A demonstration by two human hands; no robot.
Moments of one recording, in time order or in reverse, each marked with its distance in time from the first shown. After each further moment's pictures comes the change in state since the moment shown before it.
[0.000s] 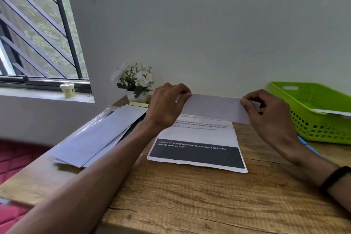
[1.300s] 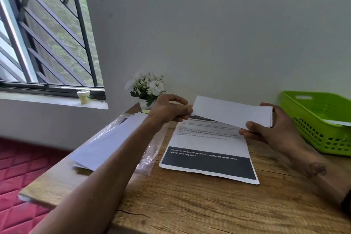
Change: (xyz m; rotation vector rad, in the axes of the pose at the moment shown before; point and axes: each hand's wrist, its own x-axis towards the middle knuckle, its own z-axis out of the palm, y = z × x) left_hand 0.005 -0.001 -0.042 -0.706 -0.232 -0.822; right_hand -0.004 -0.001 0.004 0.726 -0.185 0.619
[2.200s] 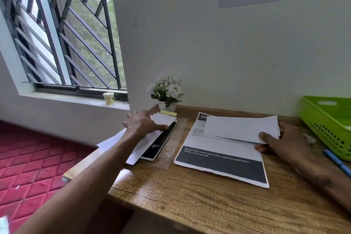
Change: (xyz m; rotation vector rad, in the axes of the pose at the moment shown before) left_hand -0.018 -0.046 -0.092 1.001 0.325 -0.420; right_hand -0.003 0.018 0.003 -0.409 -0.028 -0.071
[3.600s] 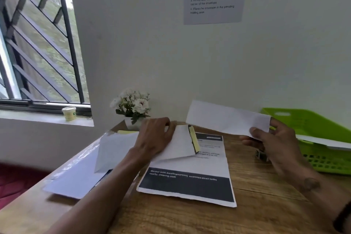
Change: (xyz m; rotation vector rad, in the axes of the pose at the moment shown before) left_hand -0.030 0.109 0.037 -0.290 0.398 0.822; right_hand 0.004 -0.030 -0.043 0.449 0.182 -0.062
